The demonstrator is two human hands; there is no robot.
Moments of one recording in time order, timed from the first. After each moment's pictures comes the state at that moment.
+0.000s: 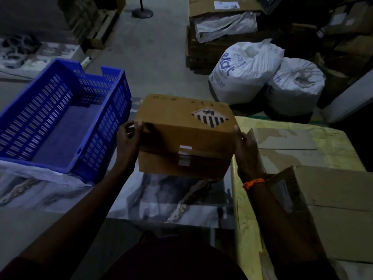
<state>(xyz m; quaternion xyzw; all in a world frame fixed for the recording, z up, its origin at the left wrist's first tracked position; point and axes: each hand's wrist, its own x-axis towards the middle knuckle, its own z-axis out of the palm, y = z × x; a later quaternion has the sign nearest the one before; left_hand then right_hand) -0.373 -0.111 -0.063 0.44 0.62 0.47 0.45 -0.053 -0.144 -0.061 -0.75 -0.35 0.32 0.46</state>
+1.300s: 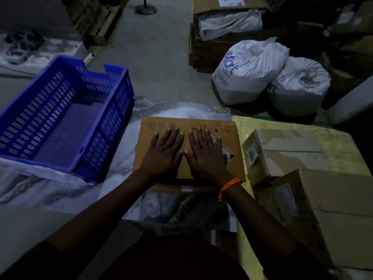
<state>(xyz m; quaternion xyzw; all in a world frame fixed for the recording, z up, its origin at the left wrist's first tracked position) -0.326 -0.121 -0.095 0.86 0.50 0.05 0.08 -0.136 -0.138 -0.090 -0.64 -0.76 0.11 0.04</state>
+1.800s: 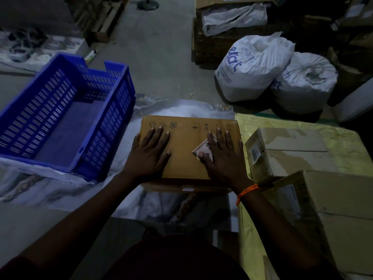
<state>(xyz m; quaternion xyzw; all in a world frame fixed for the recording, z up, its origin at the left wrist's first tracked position) -0.367 -0.119 -0.100 0.83 0.55 0.05 0.11 -0.088 -0.149 -0.093 -0.68 -0.72 0.10 0.04</state>
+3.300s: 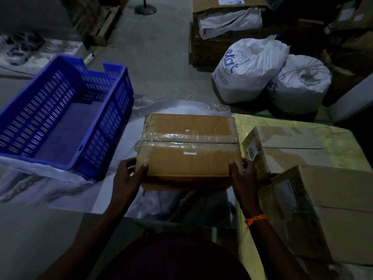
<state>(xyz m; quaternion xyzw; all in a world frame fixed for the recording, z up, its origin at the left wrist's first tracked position) -0.386 -0.205 -0.100 0.50 0.66 0.39 0.41 -0.064 -0.215 -0.117 -0.79 -0.36 0.28 0.41</state>
